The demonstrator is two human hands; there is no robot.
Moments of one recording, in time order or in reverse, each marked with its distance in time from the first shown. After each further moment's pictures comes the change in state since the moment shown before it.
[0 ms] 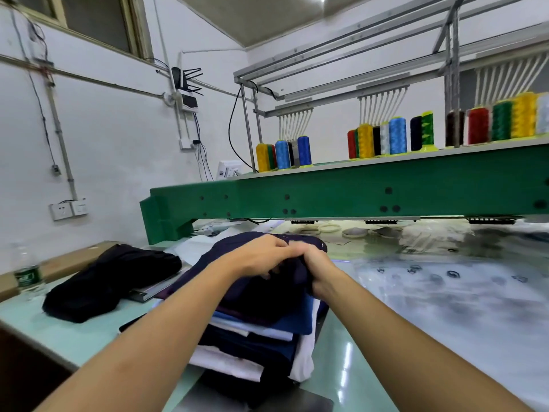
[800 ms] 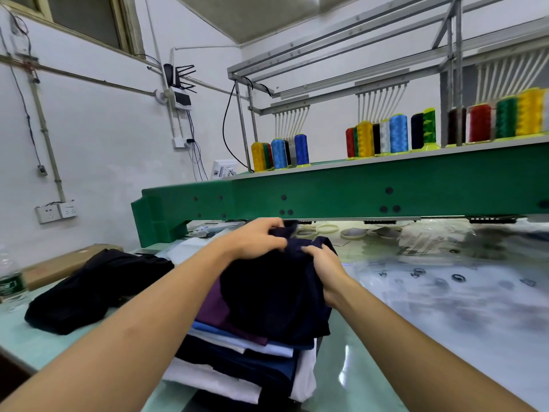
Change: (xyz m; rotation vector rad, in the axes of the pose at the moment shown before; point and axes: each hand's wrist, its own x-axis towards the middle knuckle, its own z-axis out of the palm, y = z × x) left_hand 0.036 -0.004 -0.035 0.007 0.001 0.104; right_hand 0.023 0.000 -0.019 0.056 0.023 -0.143
